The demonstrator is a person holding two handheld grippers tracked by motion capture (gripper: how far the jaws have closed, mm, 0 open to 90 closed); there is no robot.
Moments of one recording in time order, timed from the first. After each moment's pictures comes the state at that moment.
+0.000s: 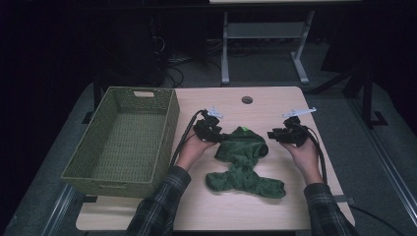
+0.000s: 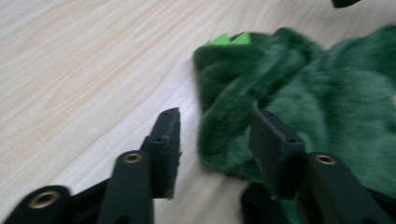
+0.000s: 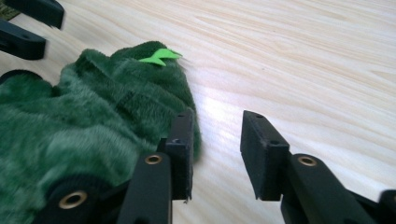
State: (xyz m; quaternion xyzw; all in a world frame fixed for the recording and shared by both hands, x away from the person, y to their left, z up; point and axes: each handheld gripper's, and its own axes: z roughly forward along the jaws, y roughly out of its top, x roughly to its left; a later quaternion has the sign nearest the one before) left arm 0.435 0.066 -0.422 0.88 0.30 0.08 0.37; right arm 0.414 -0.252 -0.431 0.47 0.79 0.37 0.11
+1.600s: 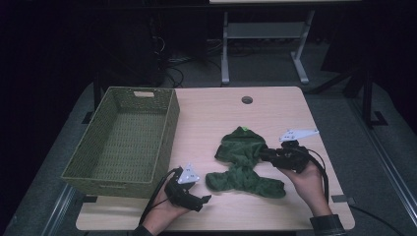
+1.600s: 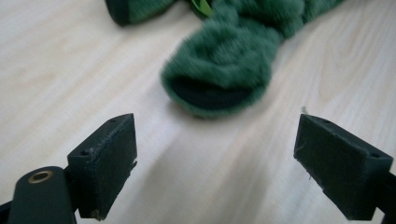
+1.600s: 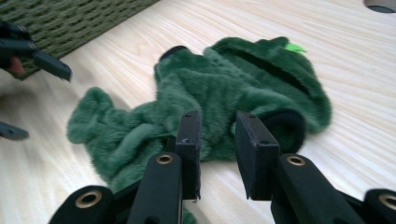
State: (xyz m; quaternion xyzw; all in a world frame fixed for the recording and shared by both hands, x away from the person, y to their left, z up) left arm 0.255 0.135 -0.458 0.89 0.27 0.10 0.36; right arm 0.318 -0.213 -0.401 0.39 0.82 0.42 0.09
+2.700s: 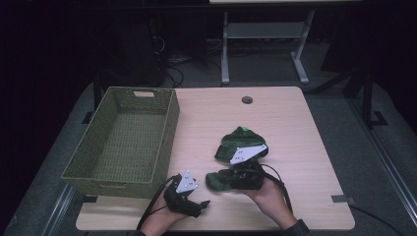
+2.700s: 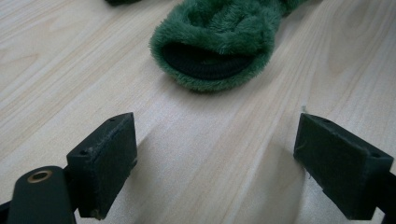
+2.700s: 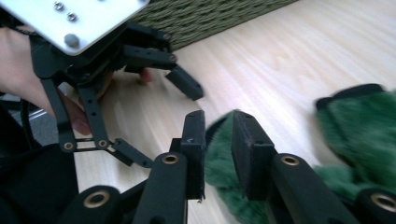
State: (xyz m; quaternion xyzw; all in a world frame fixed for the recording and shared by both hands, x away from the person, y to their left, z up) left arm 0.250 0.140 -0.477 0.88 0.26 0.11 0.37; right arm 0.282 -0.092 -0.410 0.25 0.87 0.42 0.03
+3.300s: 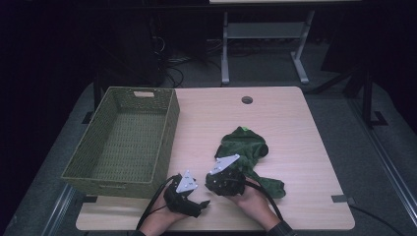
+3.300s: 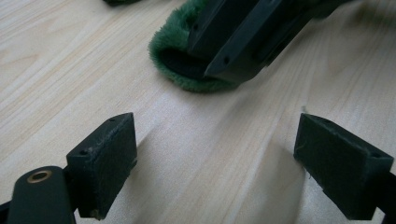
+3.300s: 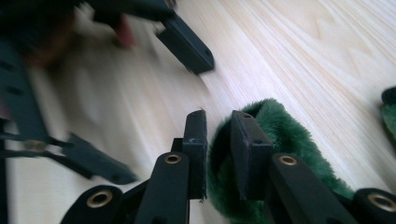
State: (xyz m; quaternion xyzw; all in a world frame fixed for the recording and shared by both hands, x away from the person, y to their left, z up) left arm 0.250 0.141 -0.477 0.88 0.26 0.11 0.37; right arm 0.286 -0.049 -0.455 0.24 0.91 0.35 0.06
